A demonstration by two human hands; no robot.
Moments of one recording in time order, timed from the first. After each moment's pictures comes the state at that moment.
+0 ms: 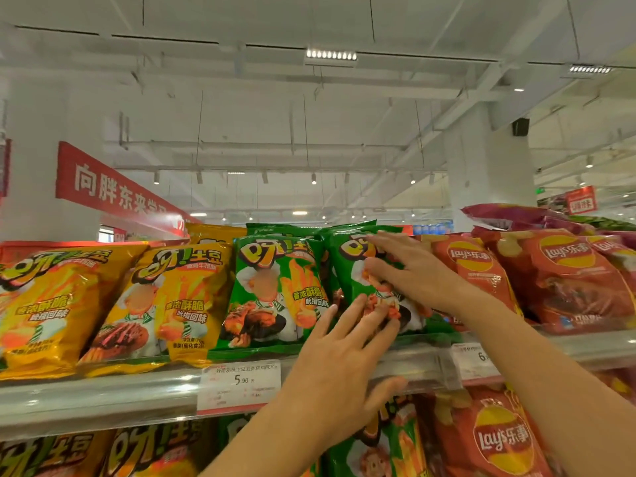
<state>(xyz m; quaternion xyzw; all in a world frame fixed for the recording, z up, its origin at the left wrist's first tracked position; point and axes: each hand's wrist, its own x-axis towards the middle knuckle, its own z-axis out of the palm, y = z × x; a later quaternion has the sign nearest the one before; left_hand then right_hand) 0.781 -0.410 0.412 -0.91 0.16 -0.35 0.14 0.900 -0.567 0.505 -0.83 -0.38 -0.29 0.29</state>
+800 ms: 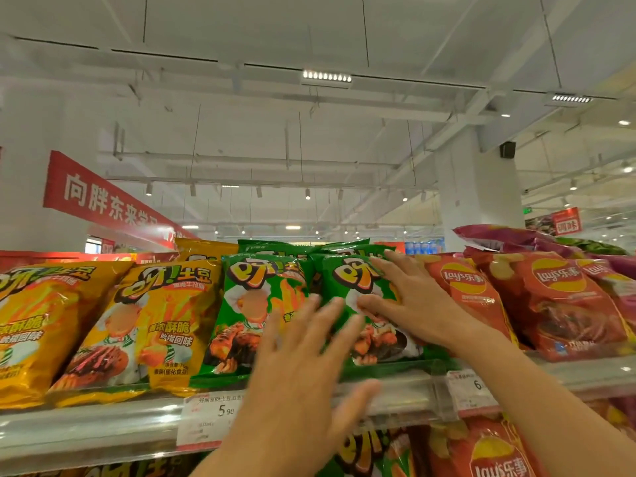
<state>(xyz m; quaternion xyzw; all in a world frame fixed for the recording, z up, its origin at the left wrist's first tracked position) 0.745 -0.396 0.427 -0.90 0.09 -0.42 0.11 0.910 -0.573 0.495 -0.84 -0.35 -0.33 0.24</state>
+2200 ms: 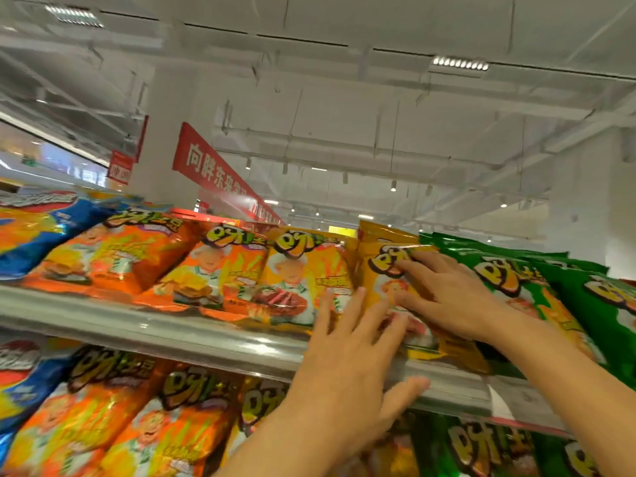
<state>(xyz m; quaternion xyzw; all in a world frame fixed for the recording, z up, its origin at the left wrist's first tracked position) 0.609 -0.160 0.407 -0.91 0.01 -0.41 0.08 0.765 -0.297 0.506 -0.86 -0.40 -0.33 0.03</state>
